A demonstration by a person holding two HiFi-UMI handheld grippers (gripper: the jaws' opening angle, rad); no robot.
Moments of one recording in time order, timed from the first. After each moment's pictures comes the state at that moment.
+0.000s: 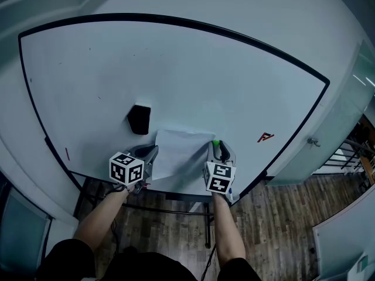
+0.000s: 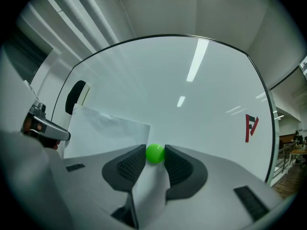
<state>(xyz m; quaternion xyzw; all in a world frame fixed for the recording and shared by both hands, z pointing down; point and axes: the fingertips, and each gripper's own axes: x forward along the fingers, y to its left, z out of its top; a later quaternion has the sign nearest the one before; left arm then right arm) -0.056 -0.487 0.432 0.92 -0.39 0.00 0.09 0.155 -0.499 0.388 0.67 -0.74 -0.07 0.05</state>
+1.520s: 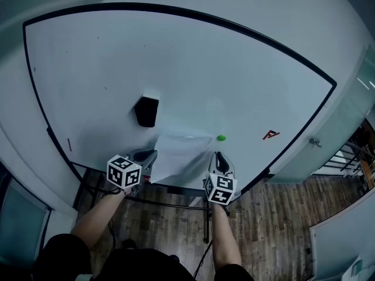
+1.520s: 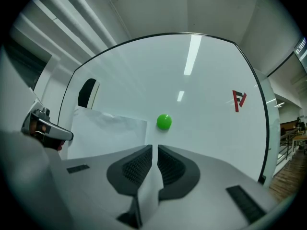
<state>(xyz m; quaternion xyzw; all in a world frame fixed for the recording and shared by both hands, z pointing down) -0.073 -0.457 0.469 0.92 -0.37 0.02 0.11 0.150 -0.465 0.441 0.66 -0.75 -0.03 0.04</state>
